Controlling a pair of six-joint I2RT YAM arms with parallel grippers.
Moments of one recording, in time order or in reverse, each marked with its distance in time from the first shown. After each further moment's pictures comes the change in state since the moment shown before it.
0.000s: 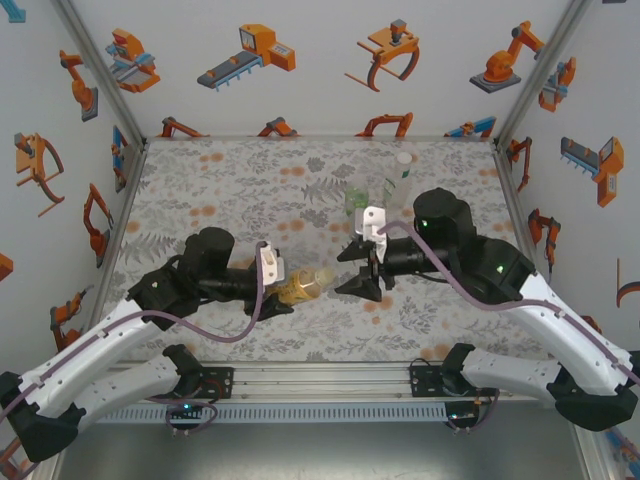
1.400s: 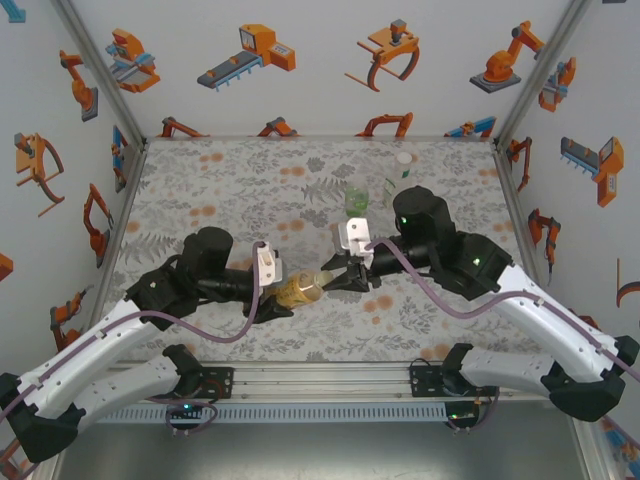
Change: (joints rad) left arm 0.000 -0.005 0.007 -0.018 0.039 -0.011; right arm 0.023 0.059 -0.043 0.105 -0.074 -0.083
